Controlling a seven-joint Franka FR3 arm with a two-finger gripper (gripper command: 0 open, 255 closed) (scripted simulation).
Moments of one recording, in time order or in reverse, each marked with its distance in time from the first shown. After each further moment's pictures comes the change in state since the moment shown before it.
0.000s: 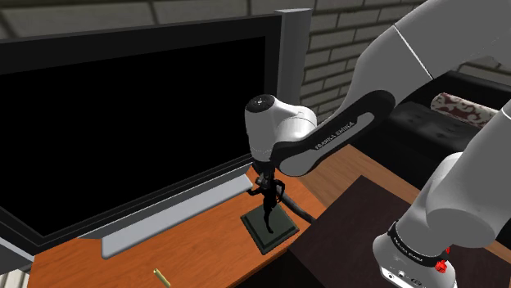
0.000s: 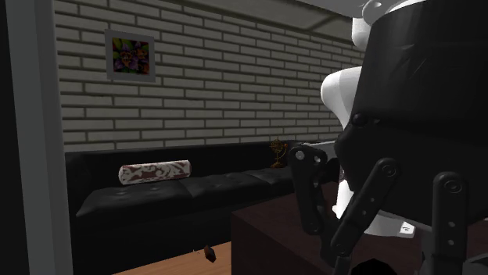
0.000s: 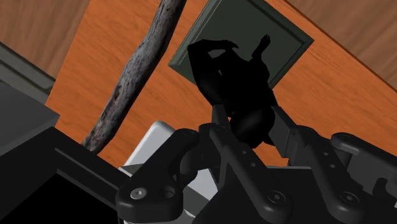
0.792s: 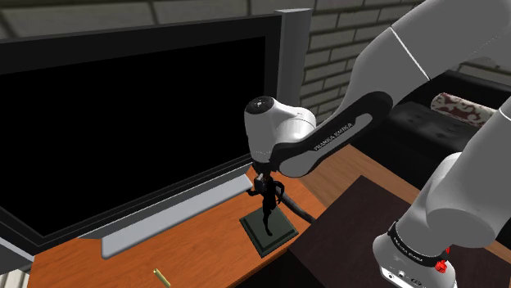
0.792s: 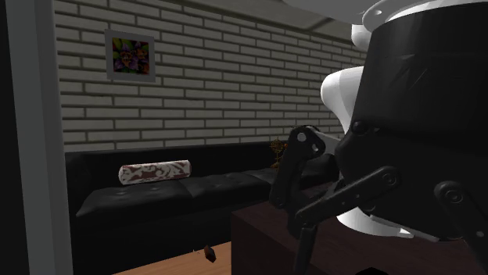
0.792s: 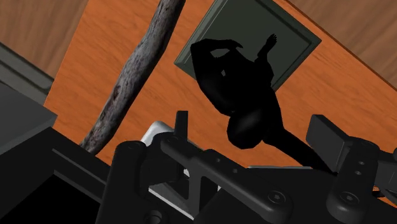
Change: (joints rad) arm -0.001 0.013 0.000 0.002 -0.009 0.010 0.008
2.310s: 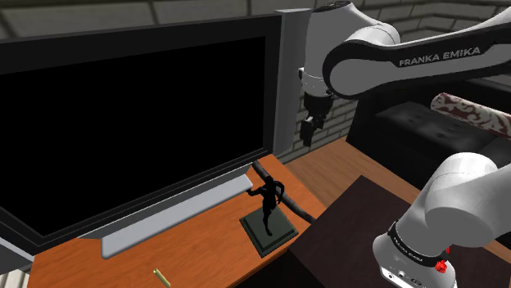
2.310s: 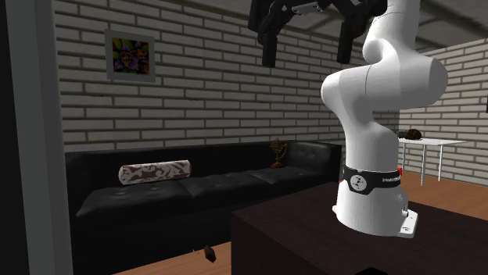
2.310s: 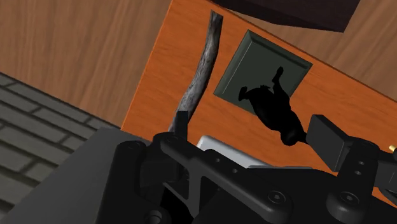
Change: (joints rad) arm -0.030 -0.584 -0.210 -0.041 0.208 -0.505 -0.281
